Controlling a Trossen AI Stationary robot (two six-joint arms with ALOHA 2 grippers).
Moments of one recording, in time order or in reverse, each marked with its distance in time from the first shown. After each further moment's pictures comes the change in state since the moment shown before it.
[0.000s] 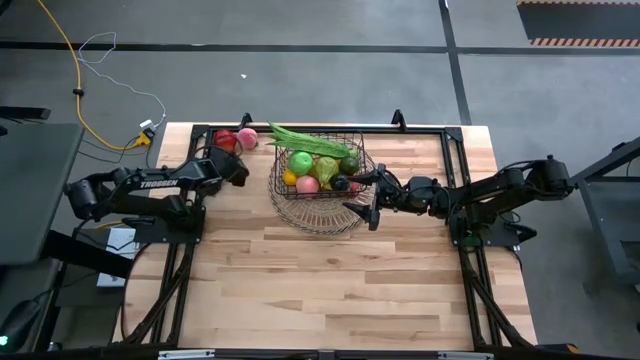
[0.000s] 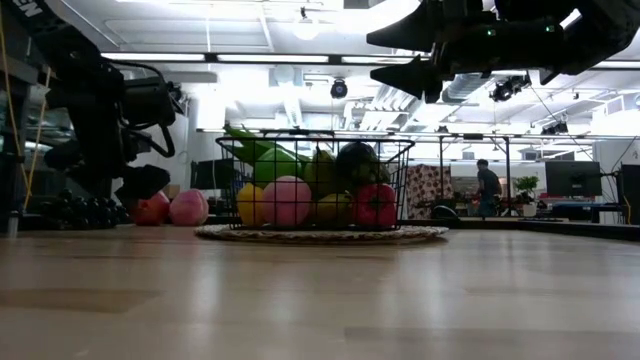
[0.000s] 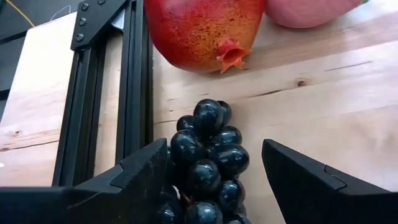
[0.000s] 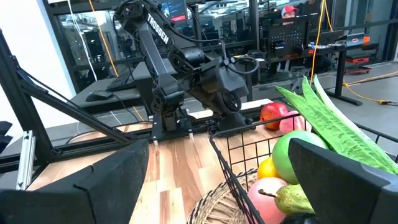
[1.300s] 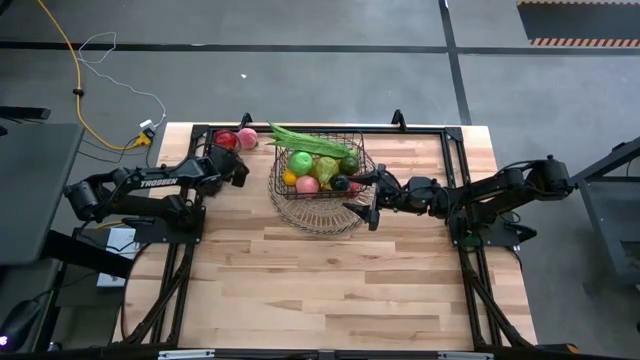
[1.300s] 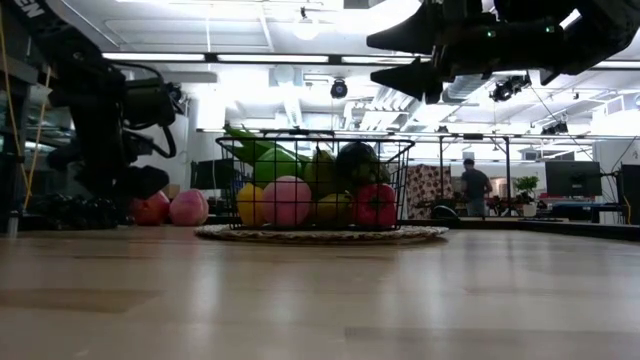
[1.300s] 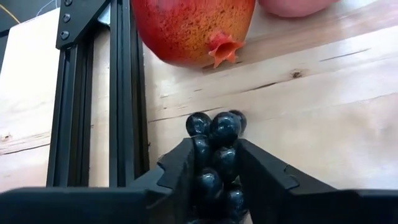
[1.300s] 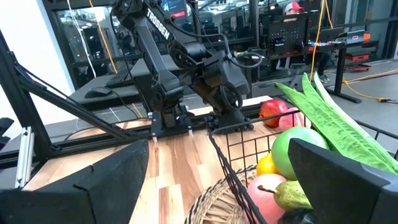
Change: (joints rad) left arm 0.044 0.001 0.009 -0.001 0.067 0.070; right arm 0.000 0.000 0.000 -0.015 0.000 -0.002
